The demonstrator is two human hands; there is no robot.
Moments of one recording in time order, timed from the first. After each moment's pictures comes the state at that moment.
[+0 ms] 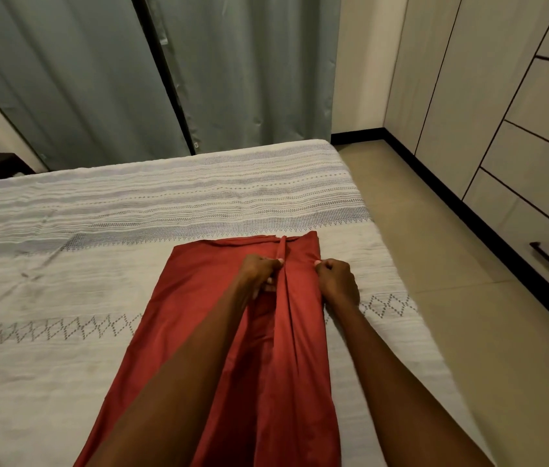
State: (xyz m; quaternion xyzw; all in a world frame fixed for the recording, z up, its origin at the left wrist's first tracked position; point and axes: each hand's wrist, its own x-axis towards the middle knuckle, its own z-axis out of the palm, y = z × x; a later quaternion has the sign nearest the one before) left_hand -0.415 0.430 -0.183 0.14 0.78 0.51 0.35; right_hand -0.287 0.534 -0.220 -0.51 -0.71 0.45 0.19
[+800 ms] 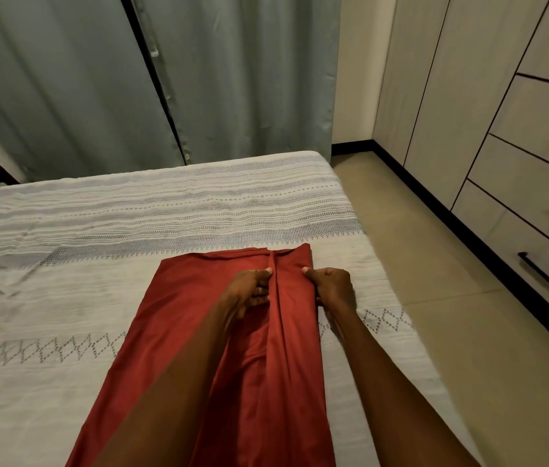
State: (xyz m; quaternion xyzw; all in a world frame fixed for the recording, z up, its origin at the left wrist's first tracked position) left_hand -0.426 0.427 -0.194 0.12 0.68 0.58 0.44; right_hand -0.290 0.553 -0.224 -0.48 -0.61 0.59 0.23
